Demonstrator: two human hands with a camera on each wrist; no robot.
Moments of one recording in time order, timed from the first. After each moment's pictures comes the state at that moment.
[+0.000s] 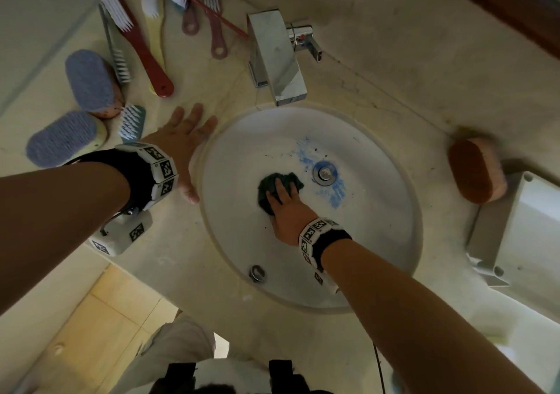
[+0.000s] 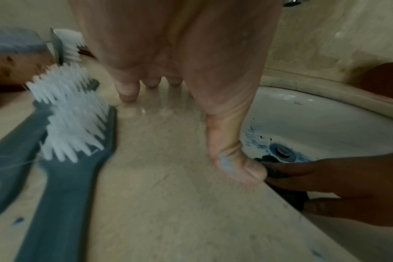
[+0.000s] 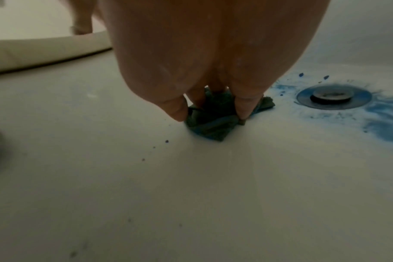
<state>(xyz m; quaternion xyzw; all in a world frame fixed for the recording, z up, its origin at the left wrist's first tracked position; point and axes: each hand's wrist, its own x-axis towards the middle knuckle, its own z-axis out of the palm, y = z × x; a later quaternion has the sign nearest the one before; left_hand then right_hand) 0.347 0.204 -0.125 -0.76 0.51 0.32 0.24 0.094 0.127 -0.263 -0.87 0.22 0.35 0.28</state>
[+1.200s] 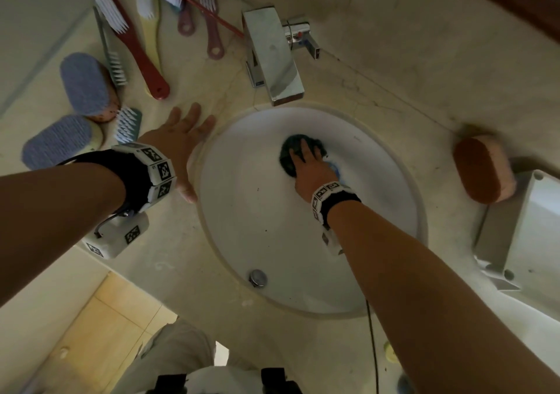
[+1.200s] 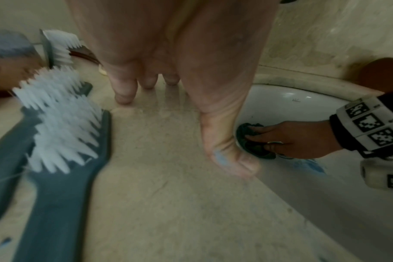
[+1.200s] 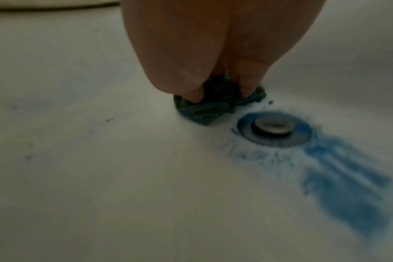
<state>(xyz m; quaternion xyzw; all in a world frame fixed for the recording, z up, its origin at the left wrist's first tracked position) 0.346 0.198 -0.126 -0.77 0.50 0.31 0.24 0.120 0.040 -0.272 -0.88 0.31 0.30 0.18</state>
